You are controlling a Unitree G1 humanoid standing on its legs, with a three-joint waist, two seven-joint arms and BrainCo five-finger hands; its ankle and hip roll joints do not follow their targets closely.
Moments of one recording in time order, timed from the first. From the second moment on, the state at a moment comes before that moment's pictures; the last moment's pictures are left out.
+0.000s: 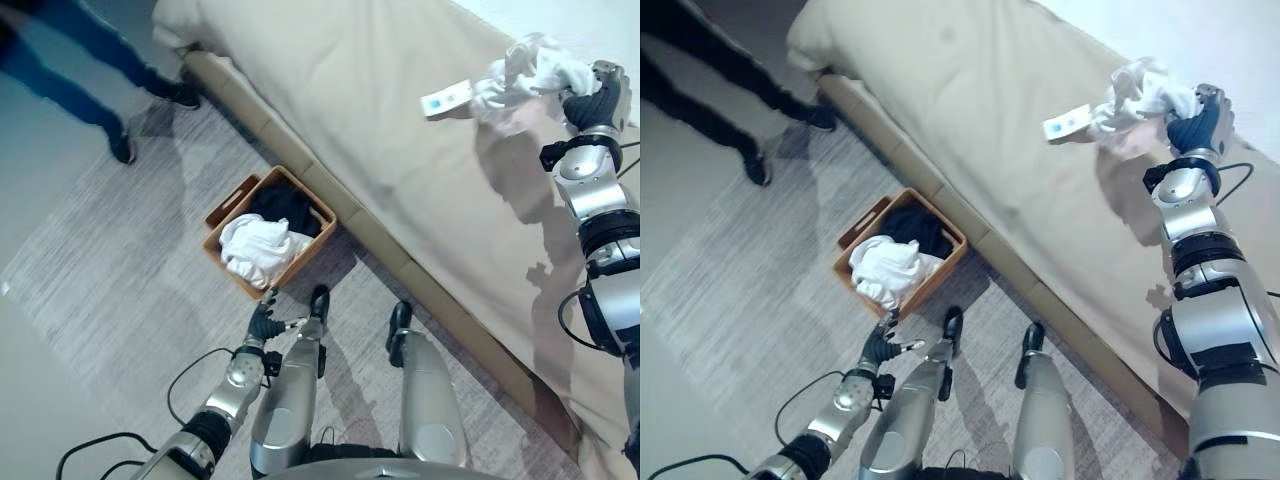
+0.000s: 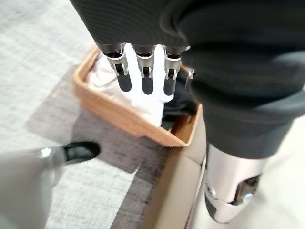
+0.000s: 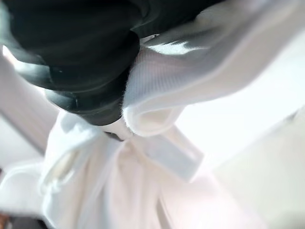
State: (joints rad) left arm -0.15 0.30 -0.43 0.80 -0.28 -0.30 0.25; right arm -1.09 -0.76 0.40 1.06 0.13 -0.14 -0.49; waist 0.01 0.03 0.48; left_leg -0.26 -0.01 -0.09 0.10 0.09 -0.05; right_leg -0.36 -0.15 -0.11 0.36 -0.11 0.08
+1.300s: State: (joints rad) left arm -0.34 0.42 -0.54 0.14 -0.35 -0.16 -0.05; right arm -0.41 -0.77 0.33 0.02 0.20 -0.16 0.02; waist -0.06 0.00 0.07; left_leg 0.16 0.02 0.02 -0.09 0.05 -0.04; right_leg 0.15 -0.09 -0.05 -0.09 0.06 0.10
